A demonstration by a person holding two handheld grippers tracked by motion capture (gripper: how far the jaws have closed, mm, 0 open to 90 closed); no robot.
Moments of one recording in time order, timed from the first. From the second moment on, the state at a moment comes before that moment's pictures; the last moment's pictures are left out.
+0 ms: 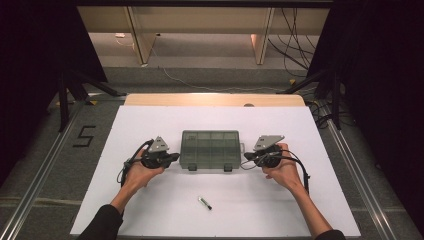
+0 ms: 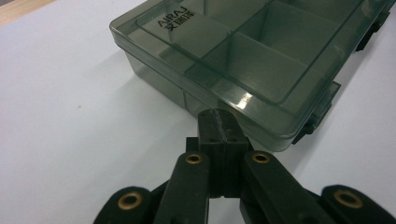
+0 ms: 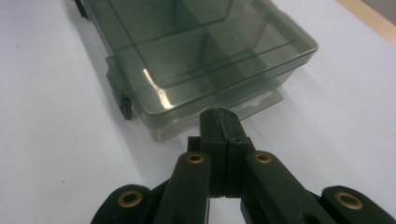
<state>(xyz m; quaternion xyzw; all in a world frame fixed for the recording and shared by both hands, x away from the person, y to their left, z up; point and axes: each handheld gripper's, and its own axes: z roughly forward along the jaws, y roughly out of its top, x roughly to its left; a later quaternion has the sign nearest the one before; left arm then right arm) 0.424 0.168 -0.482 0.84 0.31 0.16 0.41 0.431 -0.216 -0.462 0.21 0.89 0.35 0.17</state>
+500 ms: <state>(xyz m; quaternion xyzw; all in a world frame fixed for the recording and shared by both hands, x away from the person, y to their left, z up) 0.424 0.170 -0.483 0.85 0.30 0.15 0.40 0.431 -0.210 -0.471 0.20 0.90 0.35 0.15</state>
